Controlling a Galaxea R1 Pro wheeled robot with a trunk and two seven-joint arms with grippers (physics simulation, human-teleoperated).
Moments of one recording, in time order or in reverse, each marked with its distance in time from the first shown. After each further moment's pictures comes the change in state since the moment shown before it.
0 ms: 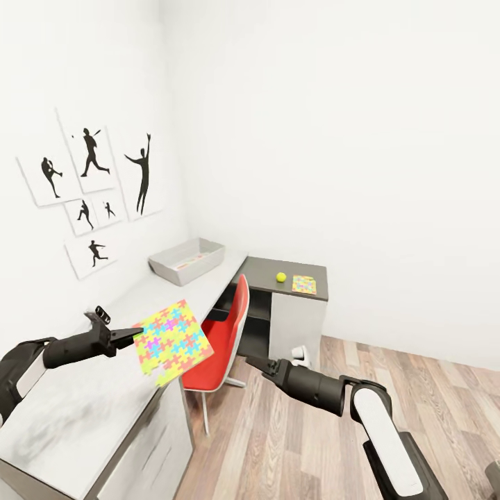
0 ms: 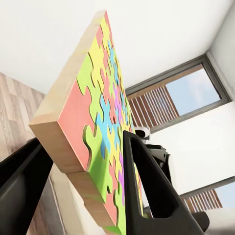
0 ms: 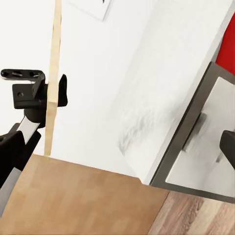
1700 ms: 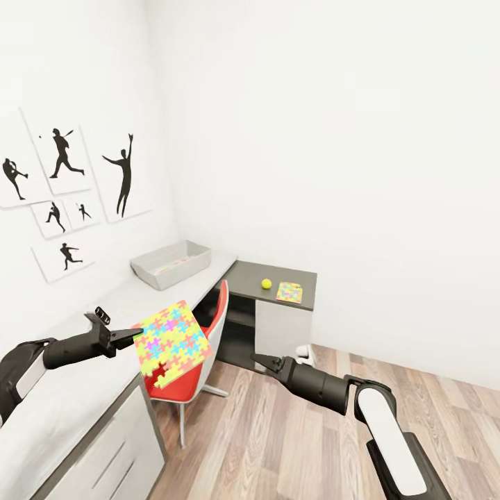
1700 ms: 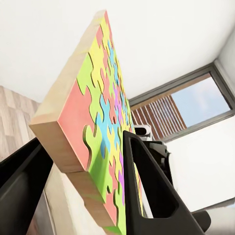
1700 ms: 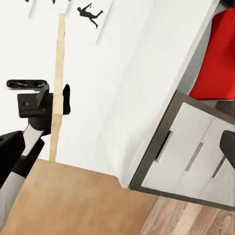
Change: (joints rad) left arm 0.003 0.000 0.000 0.000 0.001 -0.010 0.000; right arm 0.002 0.000 -0.030 0.000 -0.003 -0.003 0.016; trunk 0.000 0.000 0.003
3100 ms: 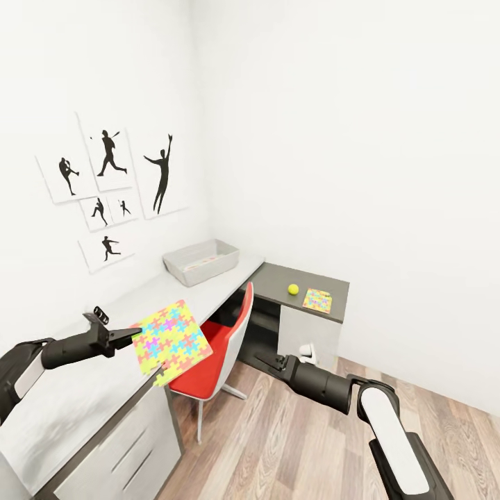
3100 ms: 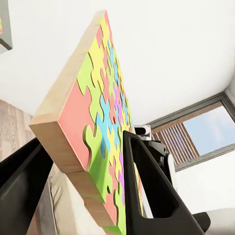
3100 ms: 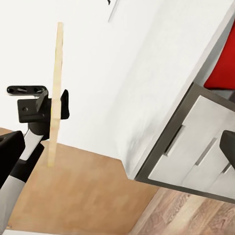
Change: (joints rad) left arm 0.000 0.005 0.004 0.001 0.001 0.003 0.000; right arm 0.000 0.000 -0.022 0.000 -0.003 0.003 0.000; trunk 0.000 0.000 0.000
